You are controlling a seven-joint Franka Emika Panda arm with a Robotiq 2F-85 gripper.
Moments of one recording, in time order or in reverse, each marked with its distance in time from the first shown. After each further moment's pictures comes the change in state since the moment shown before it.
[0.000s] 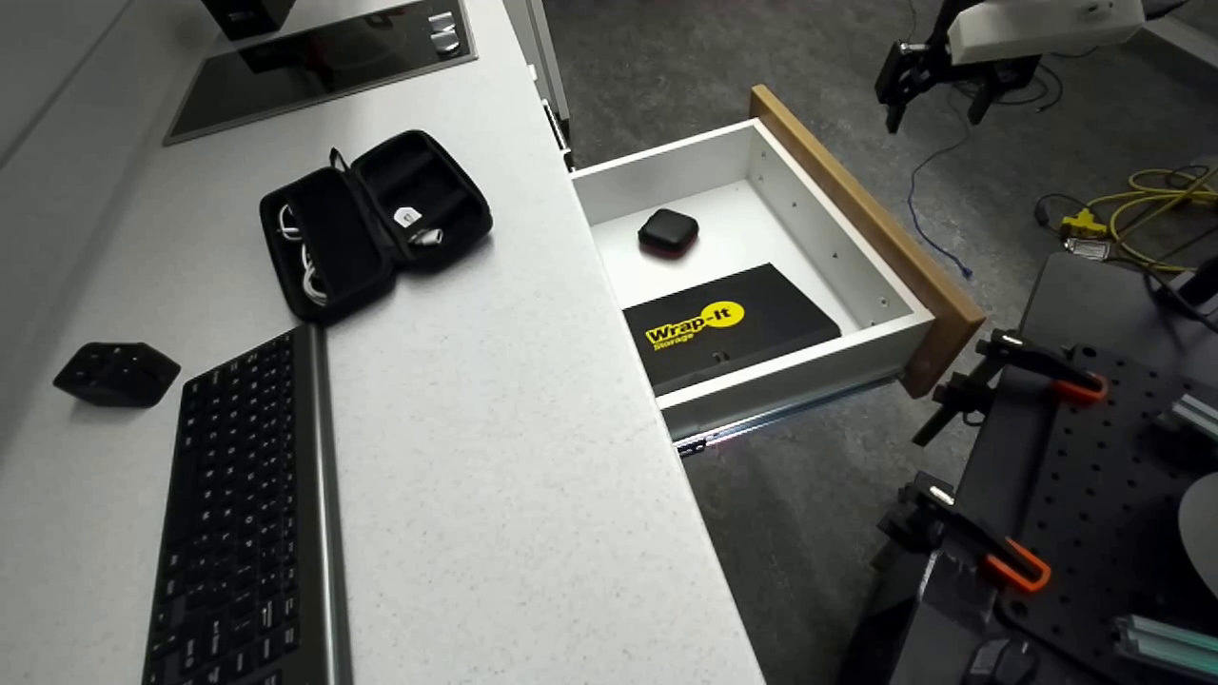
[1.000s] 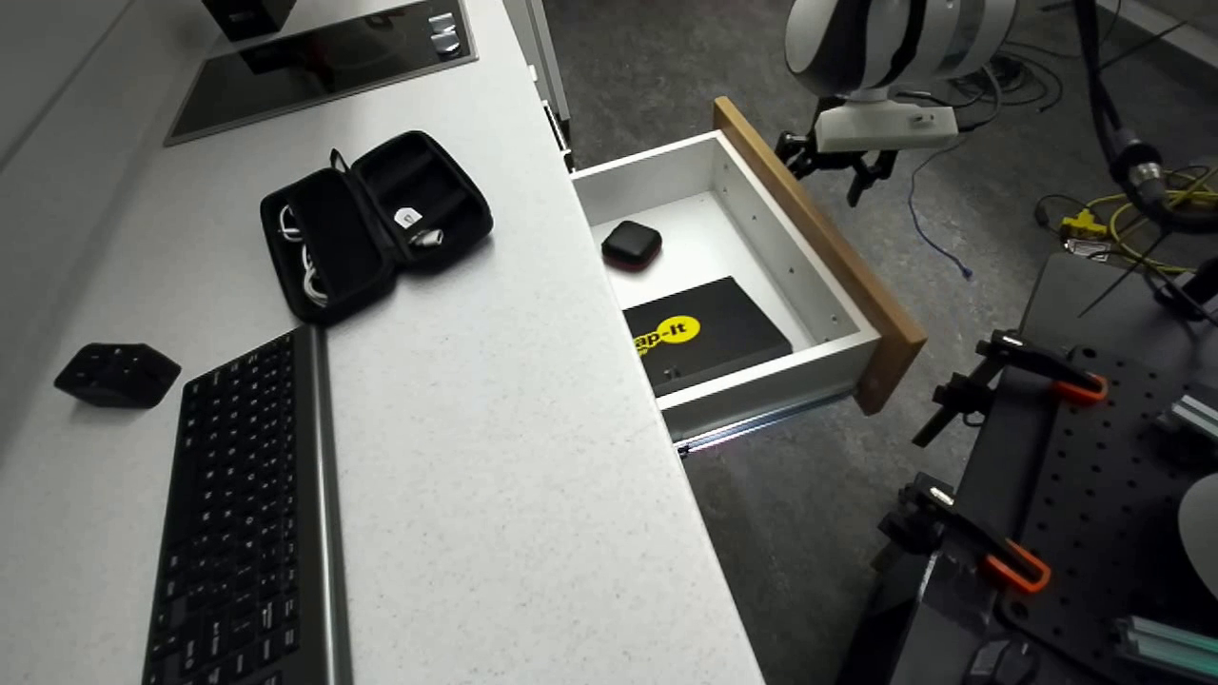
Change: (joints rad) arm -0.064 0.358 0.260 0.268 0.331 -0.003 -0.153
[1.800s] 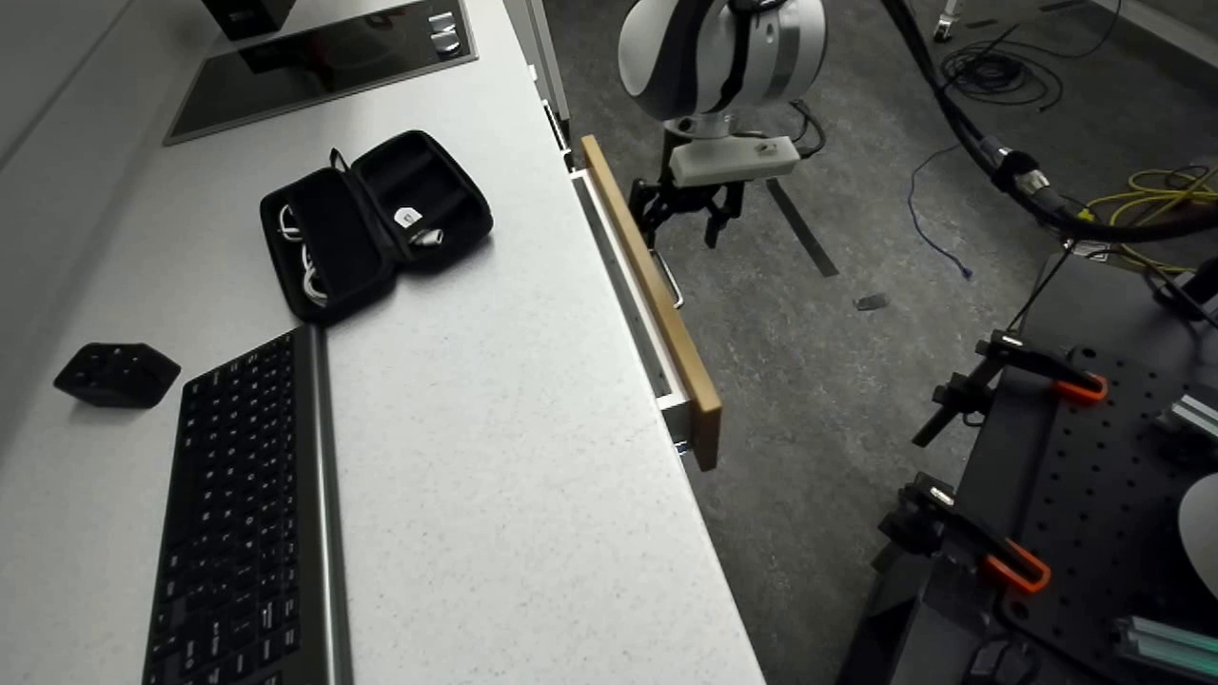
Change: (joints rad) arm 0.154 0.144 0.121 0.291 0.042 -0.220 -0.071
